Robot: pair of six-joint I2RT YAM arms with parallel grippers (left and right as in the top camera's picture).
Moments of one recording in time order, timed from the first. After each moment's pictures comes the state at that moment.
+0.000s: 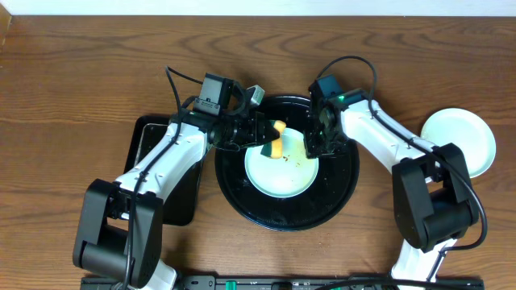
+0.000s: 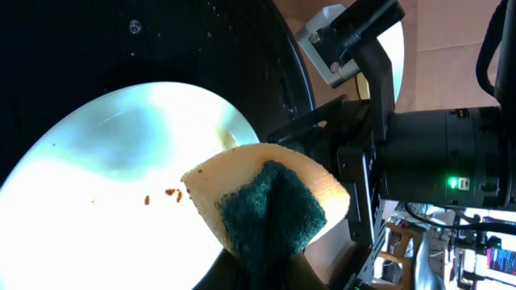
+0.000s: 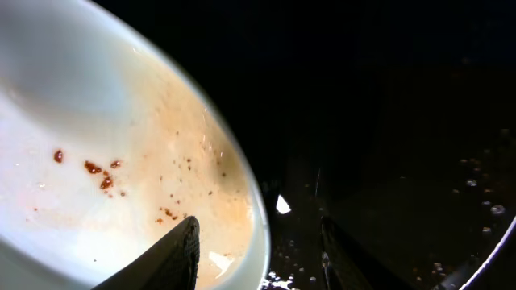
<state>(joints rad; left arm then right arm) -0.32 1.72 1.09 -0.39 0.78 -0.44 0.41 1.96 1.33 -0.90 -0.16 0.30</state>
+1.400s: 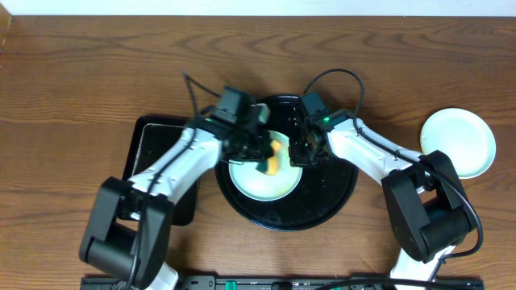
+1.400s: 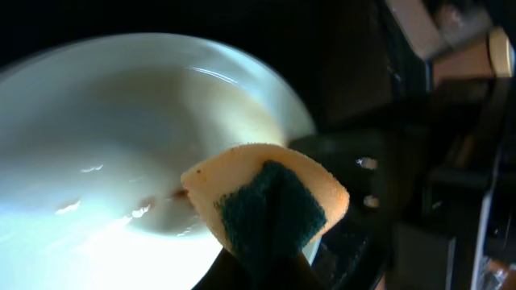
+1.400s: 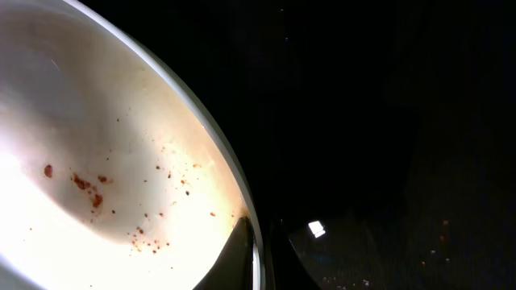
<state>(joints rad) -0.45 1.74 1.06 -0.49 0.51 -0.36 0.50 1.93 1.19 -0.67 -0.19 0.48</state>
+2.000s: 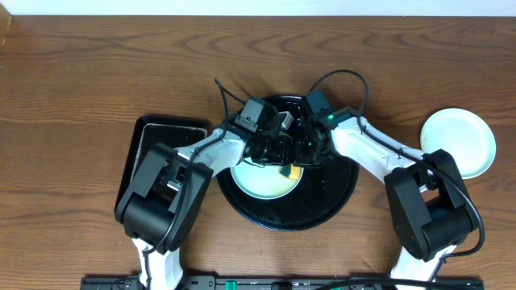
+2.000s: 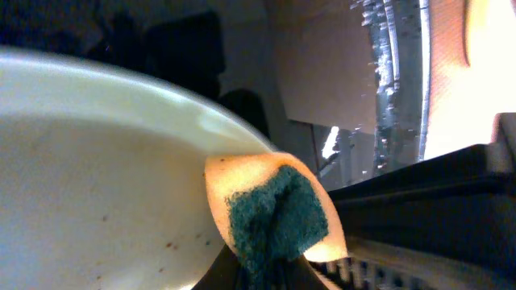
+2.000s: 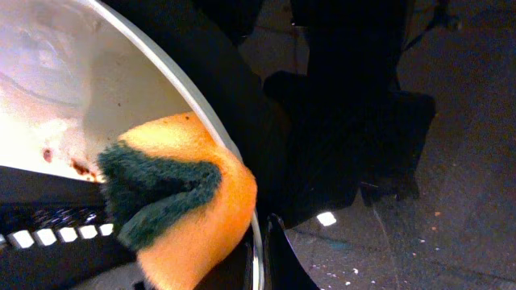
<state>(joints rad) -0.50 1.97 1.06 -0.21 0.67 -0.44 0.47 1.93 1.19 -0.71 -0.23 0.49</state>
